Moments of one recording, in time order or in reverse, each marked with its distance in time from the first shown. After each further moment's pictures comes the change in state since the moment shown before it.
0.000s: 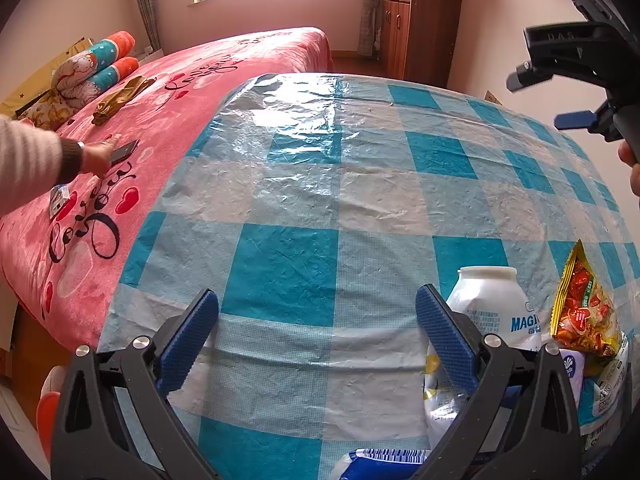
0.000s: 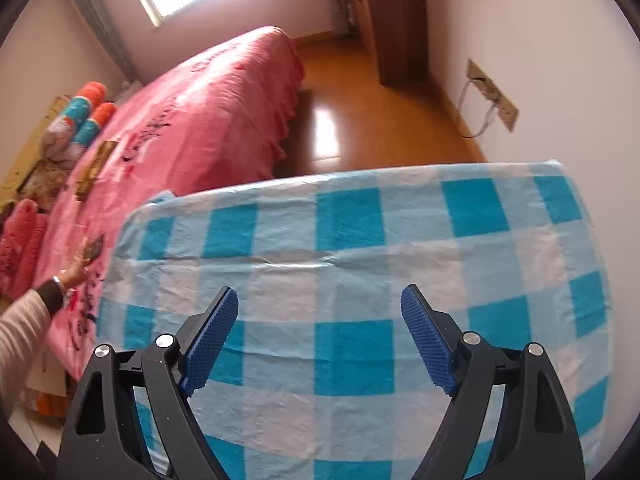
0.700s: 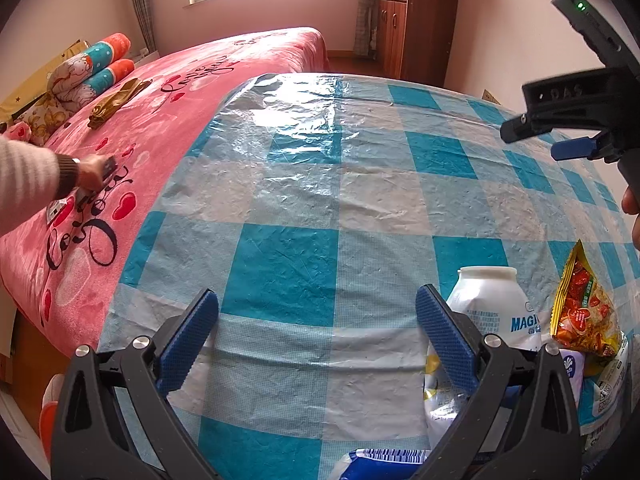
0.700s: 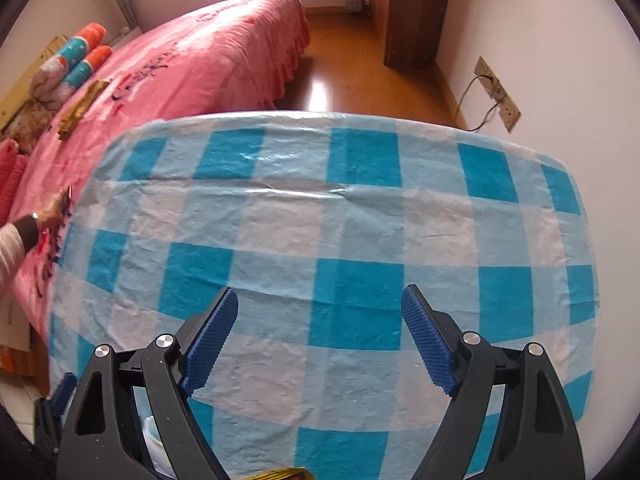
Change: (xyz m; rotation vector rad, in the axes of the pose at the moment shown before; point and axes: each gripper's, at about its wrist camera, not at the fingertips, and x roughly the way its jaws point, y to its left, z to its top) left arm 0.003 0.003 0.006 0.014 0.001 -0.010; right arm 0.014 0.023 -0.035 -0.128 0.074 -0.024
